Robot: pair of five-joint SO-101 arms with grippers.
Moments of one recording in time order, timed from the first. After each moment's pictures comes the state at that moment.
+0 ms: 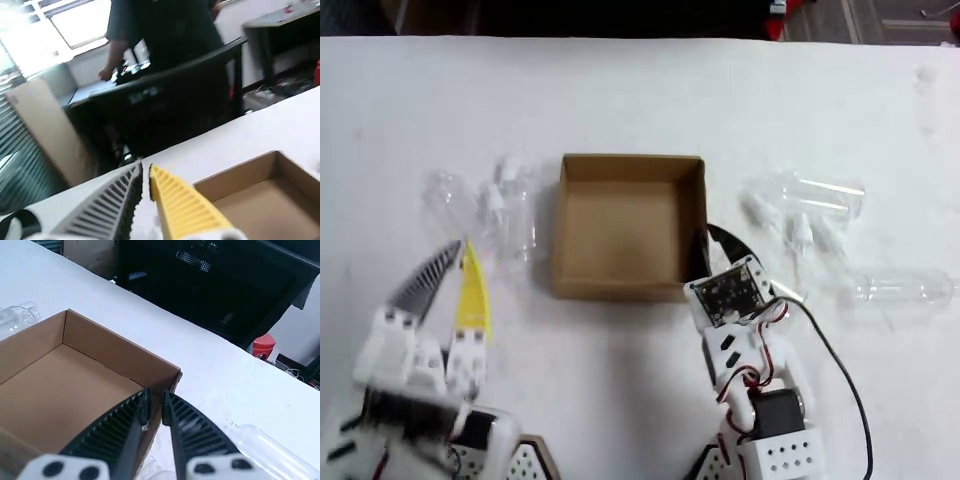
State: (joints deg) left arm 3.9 -101.6 45.5 70.3 -17.9; right arm -14.7 -102.8 96.4 27.5 23.4
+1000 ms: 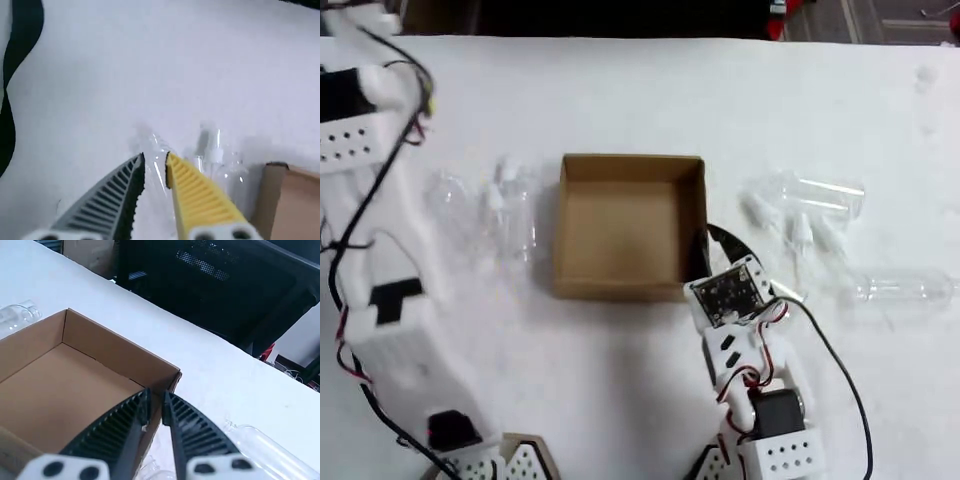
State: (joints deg) left arm -21.2 26.5 -57.6 96.3 5.0; right arm -14.7 -102.8 96.4 27.5 24.0
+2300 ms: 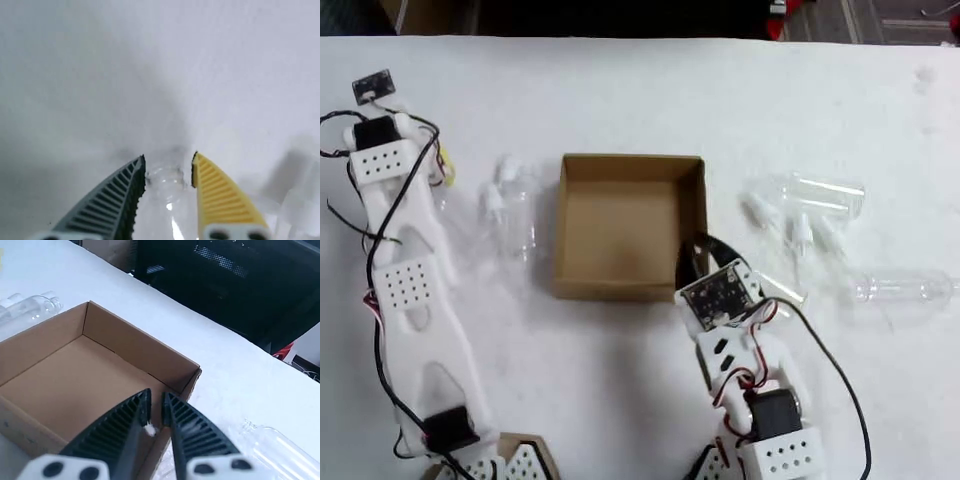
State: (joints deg) left arm -26.2 74.7 -84.4 94.5 13.1; right arm -18.1 -102.8 96.4 30.9 24.0
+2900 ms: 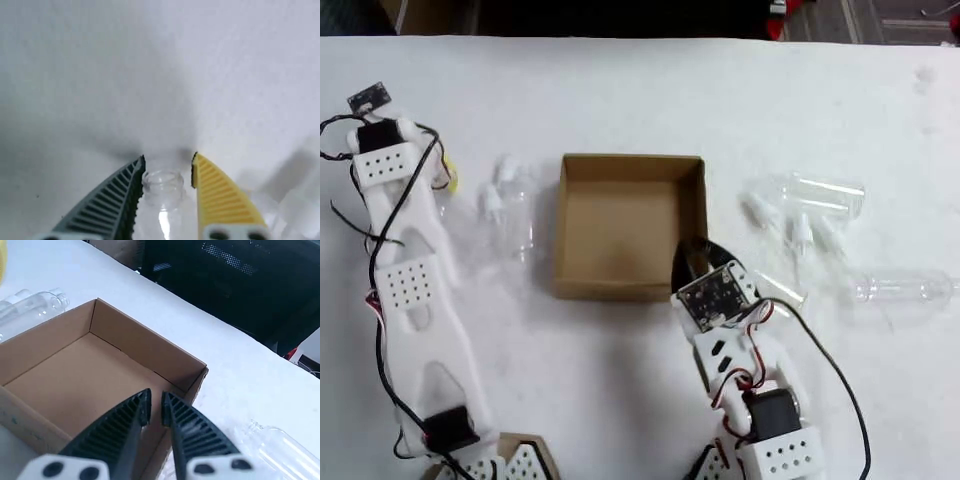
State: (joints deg) left arm -26.1 76.4 -86.1 98.6 21.1; right arm -19.2 -102.8 96.4 31.2 24.0
